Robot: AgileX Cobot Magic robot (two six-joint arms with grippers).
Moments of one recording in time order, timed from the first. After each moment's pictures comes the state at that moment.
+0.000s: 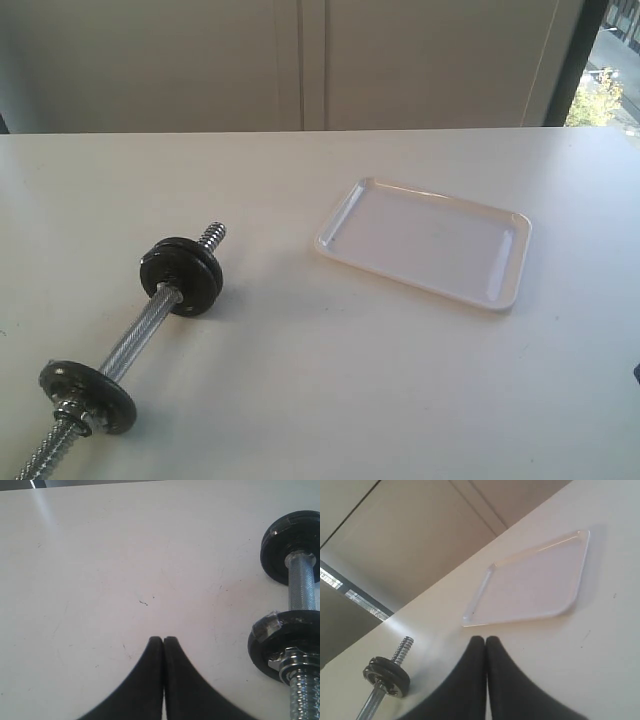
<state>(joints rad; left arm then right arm) -0.01 0.00 0.02 -0.07 0.40 0.09 0.03 0.00 0.00 0.75 0.34 -0.07</state>
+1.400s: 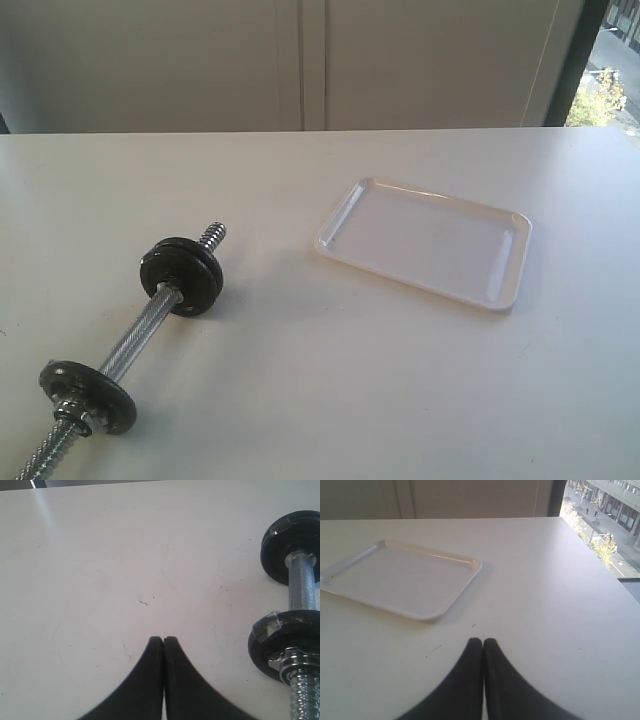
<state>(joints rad) -0.01 0.00 0.02 -0.07 0.40 0.09 -0.03 0.00 0.00 0.06 0.36 -0.07</state>
